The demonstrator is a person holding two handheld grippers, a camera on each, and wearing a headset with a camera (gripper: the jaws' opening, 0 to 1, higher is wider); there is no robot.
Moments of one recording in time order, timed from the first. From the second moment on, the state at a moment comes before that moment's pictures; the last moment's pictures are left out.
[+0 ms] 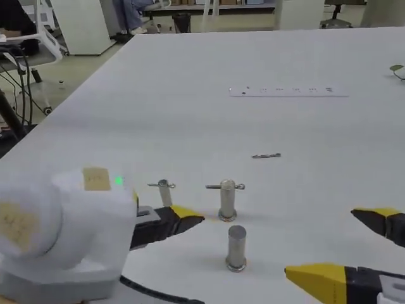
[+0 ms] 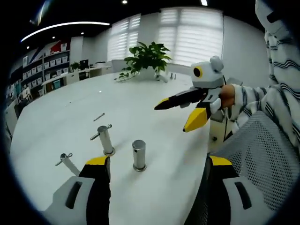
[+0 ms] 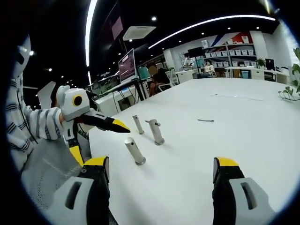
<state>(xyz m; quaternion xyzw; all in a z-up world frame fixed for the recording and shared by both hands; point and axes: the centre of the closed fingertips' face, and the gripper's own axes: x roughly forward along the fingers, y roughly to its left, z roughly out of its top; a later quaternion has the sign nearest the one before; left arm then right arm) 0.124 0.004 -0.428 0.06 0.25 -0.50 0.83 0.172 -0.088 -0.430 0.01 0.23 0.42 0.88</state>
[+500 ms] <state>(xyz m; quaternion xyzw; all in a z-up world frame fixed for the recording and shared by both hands) 0.116 0.016 -0.420 0.02 0.26 -0.45 0.85 0.232 -0.096 -0.428 -0.14 0.25 0.48 0.83</state>
